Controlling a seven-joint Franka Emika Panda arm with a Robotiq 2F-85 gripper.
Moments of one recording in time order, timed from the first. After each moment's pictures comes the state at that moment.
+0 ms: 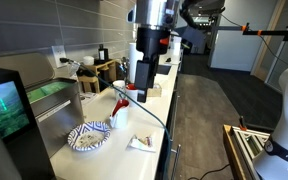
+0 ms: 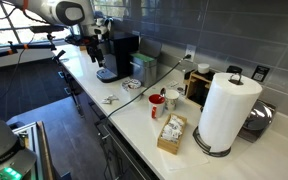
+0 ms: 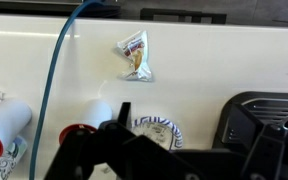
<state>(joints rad) 0.12 -0.26 0.19 -2.28 0.01 2.11 0.22</state>
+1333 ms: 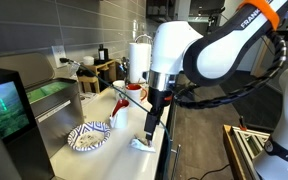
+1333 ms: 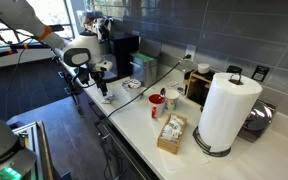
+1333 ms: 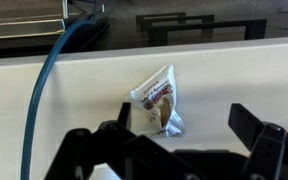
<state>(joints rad) 0.11 -0.11 0.11 -2.58 0.13 2.58 0.13</state>
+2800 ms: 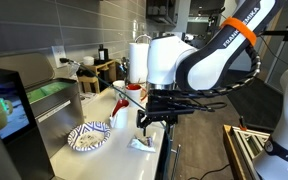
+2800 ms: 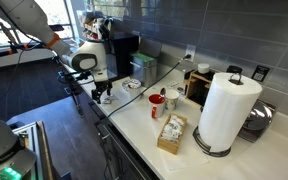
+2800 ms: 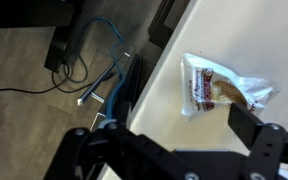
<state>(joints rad) 0.07 -0.01 0.09 -2.54 -0.02 2.54 1.24</state>
